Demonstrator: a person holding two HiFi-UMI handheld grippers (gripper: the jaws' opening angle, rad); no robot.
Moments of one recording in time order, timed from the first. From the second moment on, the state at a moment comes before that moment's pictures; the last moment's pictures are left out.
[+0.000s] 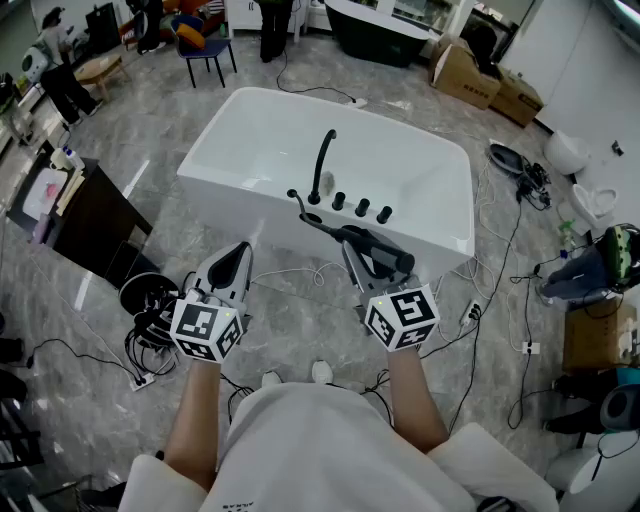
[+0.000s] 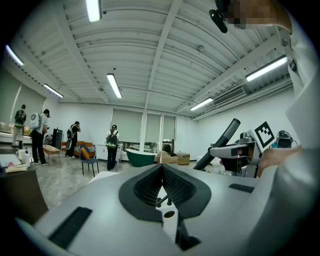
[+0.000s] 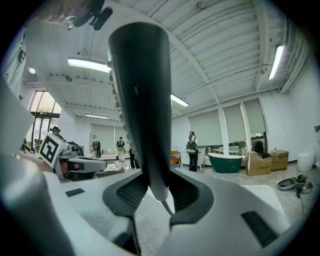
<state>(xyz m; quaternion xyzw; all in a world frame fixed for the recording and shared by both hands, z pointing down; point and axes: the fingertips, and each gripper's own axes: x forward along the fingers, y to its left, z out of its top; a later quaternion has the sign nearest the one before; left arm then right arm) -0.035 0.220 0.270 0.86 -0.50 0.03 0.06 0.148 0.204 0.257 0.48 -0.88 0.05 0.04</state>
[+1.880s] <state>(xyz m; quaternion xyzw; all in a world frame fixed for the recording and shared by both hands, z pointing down) -0.099 0.247 0.281 0.90 -0.43 0.03 0.06 0.085 0.213 0.259 0.54 -0.84 0.03 0.05</state>
